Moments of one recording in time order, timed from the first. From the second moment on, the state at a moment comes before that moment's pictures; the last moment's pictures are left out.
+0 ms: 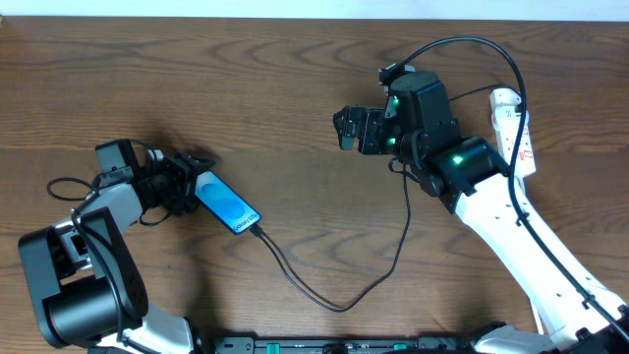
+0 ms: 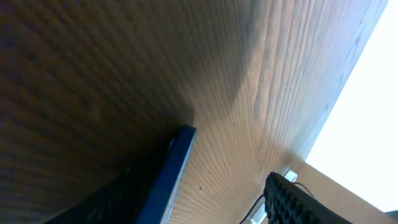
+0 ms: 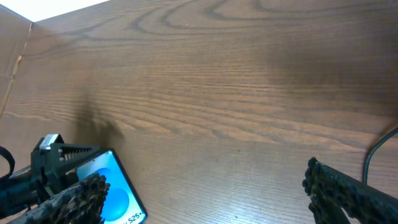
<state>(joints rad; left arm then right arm) 0.36 1.76 0.77 -0.21 0.74 -0.85 0.48 1.47 1.26 -0.51 -0.10 0.51</state>
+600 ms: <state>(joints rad) 0.36 1.75 0.79 -0.28 0.72 -0.86 0.48 1.47 1.26 -0.51 -0.10 0.51</state>
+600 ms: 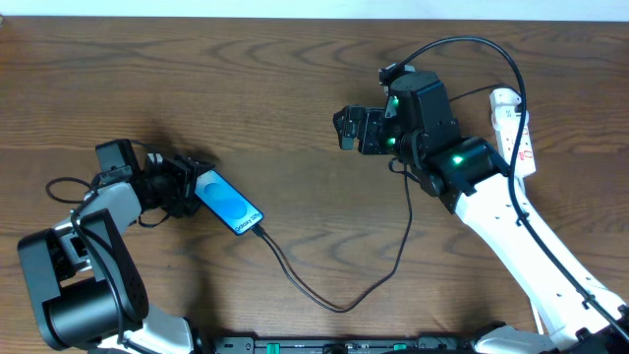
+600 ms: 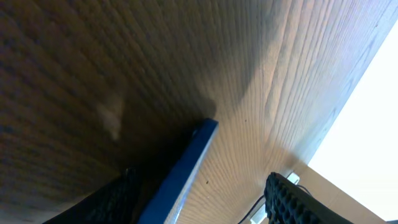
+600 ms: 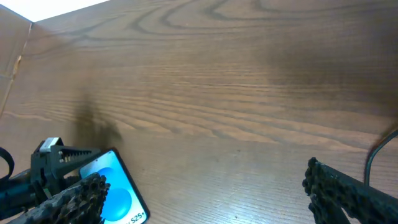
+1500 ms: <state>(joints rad) 0.36 1.74 0.79 -0.34 0.70 -0.86 0.48 1.47 1.26 -0.51 -0.10 0.51</state>
